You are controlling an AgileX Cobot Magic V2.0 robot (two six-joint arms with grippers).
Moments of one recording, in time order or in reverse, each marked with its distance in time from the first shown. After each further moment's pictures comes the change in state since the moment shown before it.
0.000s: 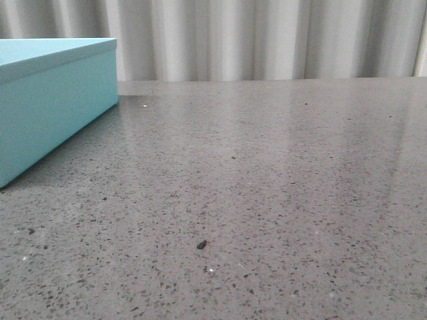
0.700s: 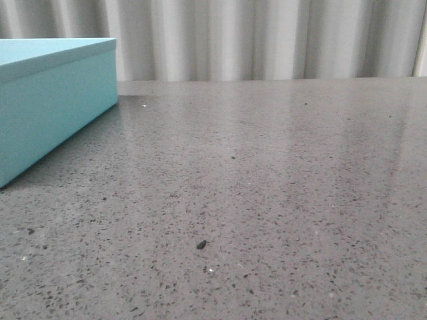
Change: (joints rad) left arm 0.000 -0.040 0.039 0.083 0.013 0.000; right arm -0.200 -0.164 0.351 0.167 -0.146 -0.001
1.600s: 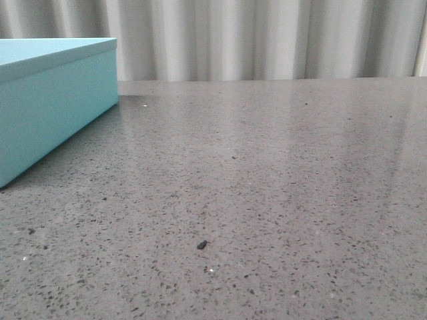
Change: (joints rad) left arm 0.000 0.000 0.000 -0.001 0.405 0.002; right arm -0.036 -0.008 0.066 0.008 0.008 0.000
